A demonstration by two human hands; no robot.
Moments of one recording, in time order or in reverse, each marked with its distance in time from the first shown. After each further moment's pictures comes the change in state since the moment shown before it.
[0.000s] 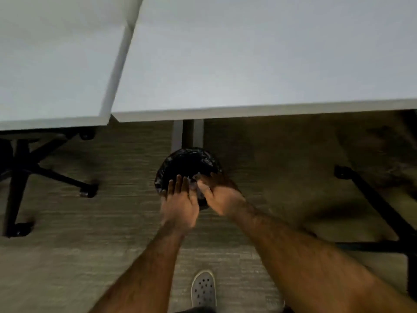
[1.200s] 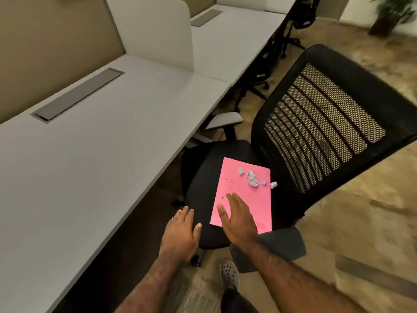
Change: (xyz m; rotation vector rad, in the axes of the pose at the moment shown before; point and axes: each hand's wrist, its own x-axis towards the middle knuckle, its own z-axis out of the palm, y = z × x) left_hand -0.222 0.492 -0.187 0.161 -0.369 1.200; right_hand -0.458 0.116 -0.335 0.323 1.005 1.034
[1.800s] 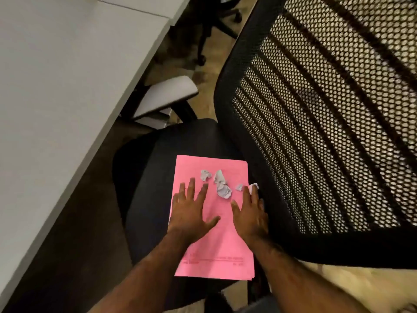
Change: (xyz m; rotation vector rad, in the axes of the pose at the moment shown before) left_hand 0.281 0.106 0.162 0.212 -0.237 0.169; right_hand 0.200 0.216 0.018 -0.304 -0.043 0.463
